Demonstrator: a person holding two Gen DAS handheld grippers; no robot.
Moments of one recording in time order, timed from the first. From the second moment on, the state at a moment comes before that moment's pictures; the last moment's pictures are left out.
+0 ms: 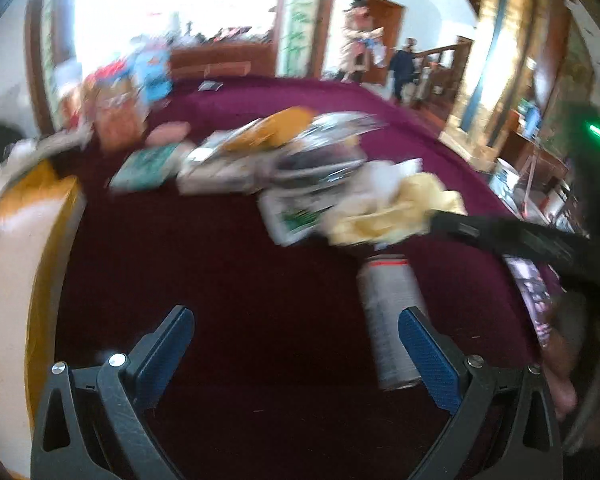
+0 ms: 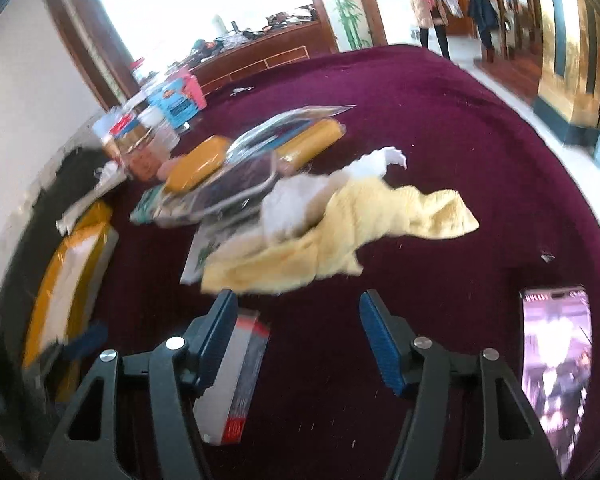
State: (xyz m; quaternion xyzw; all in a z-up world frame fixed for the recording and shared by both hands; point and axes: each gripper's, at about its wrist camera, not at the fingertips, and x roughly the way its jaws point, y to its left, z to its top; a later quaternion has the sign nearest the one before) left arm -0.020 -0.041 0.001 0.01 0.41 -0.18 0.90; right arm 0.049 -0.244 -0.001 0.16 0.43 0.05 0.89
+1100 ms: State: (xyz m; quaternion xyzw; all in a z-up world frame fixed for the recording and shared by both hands) left arm -0.015 -0.123 -0.020 0.12 0.44 -0.16 0.87; right arm 0.072 -0.290 -0.010 0.27 0.41 0.07 0.87
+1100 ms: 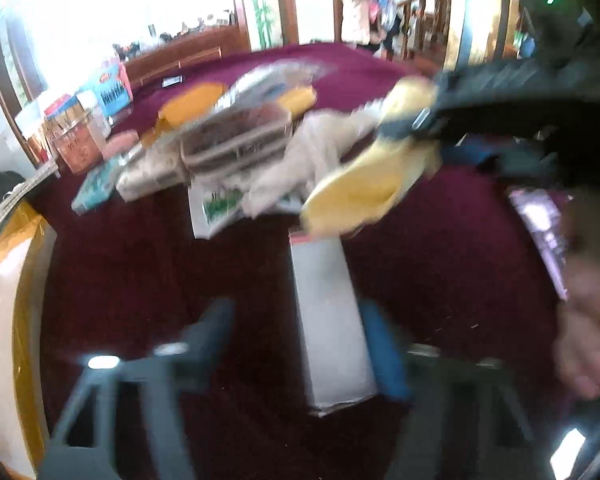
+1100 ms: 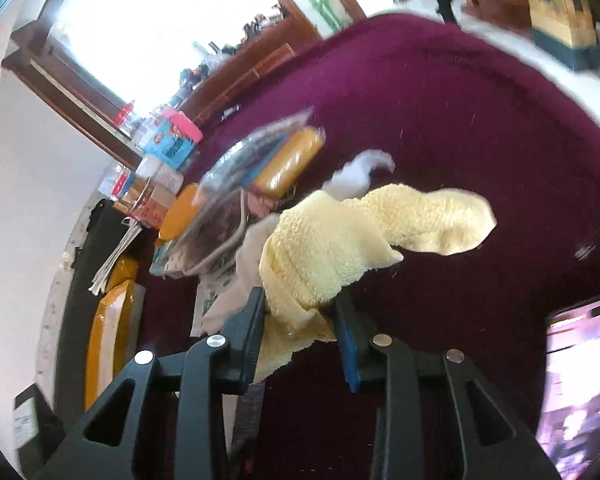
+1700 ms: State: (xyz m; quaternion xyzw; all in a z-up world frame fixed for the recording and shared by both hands) left arm -0.055 0.075 0.056 -0.11 0.40 -0.06 0.91; right arm 0.030 -0.148 0.041 0.13 0.39 0.24 0.88
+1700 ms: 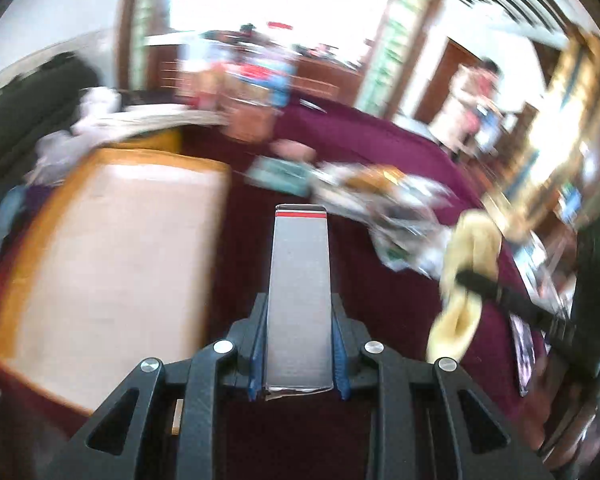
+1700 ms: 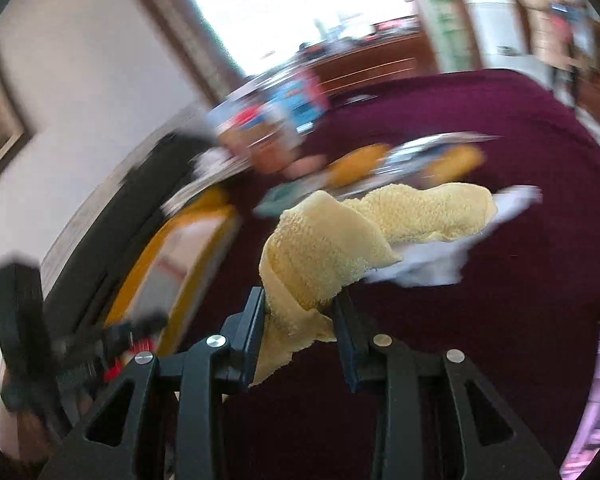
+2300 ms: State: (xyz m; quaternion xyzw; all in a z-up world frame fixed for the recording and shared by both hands) left arm -0.022 0.238 0.004 -0.14 0.46 0.11 0.87; right arm 0.072 0.130 -0.013 -0.08 0.47 0.37 0.80
